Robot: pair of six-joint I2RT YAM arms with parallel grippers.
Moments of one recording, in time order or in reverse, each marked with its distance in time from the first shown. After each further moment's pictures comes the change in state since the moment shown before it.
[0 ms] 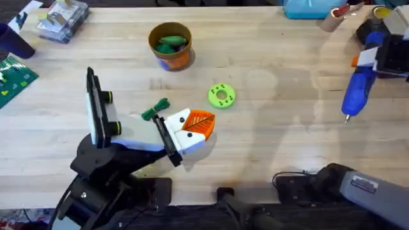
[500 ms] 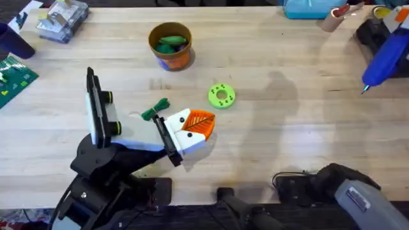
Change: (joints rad) left arm 0.000 0.000 0.000 0.000 0.000 0.000; right arm 0.005 -0.360 -0.047 0.243 -0.117 -0.004
